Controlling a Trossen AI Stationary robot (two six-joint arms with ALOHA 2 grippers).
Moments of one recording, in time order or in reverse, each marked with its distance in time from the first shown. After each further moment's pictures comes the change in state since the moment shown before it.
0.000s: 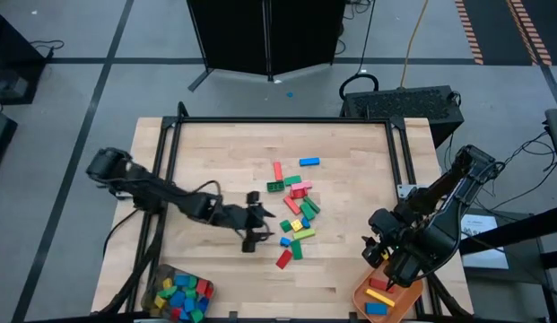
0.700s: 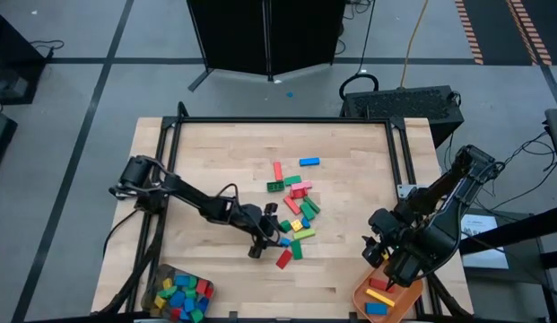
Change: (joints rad) left arm 0.073 0.290 0.000 0.343 0.324 0.108; right arm 0.000 0.000 0.000 -0.007 -0.001 -0.008
